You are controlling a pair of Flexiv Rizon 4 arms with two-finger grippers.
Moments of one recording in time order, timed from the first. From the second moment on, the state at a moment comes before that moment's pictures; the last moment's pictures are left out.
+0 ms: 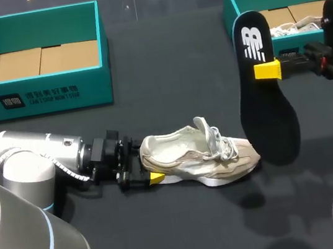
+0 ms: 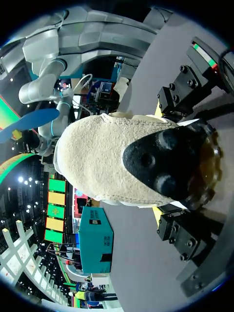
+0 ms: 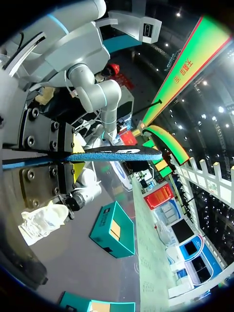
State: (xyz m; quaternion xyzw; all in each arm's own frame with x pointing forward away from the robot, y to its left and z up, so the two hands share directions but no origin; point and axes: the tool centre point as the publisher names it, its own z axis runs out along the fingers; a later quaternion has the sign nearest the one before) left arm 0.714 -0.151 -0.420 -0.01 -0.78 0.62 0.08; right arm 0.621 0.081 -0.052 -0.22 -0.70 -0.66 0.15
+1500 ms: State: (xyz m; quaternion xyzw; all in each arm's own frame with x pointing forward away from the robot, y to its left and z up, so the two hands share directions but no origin) left arm 0.699 -0.094 -0.394 -0.06 -0.92 0.39 0.05; right arm 0.620 0.080 -0.051 -0.22 -0.70 -0.66 0.15
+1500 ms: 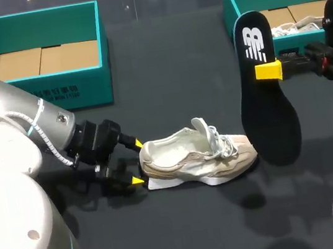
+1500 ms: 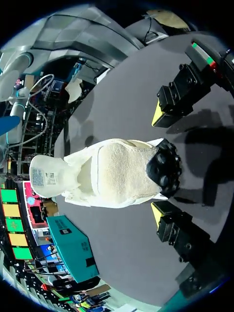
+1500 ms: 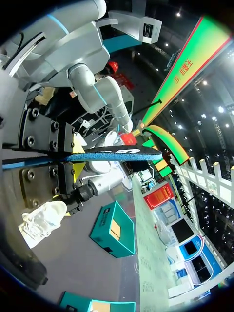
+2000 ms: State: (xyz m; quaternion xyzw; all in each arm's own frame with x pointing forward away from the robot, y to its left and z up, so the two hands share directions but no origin) left arm 0.696 -0.097 -0.387 -0.02 -0.94 0.33 0.04; right arm 0.620 0.080 -0.051 -0.22 -0.70 -0.66 0.15
